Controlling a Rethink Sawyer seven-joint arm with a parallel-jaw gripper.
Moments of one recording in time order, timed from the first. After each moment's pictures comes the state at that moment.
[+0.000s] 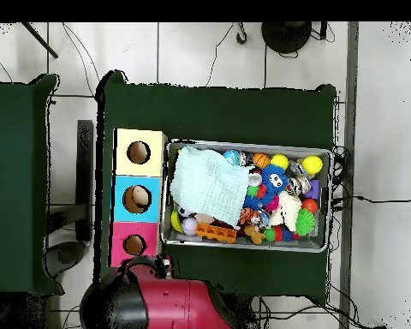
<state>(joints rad) -0.01 -1.12 -0.03 2.18 0.00 0.49 1.57</state>
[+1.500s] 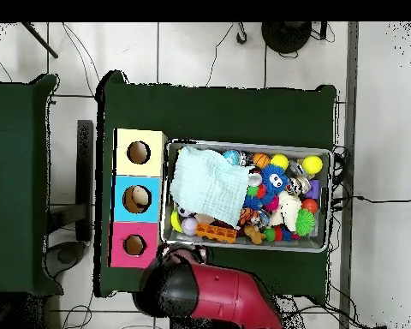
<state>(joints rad) -0.18 -1.05 -0.01 2.17 -0.01 0.44 1.57</state>
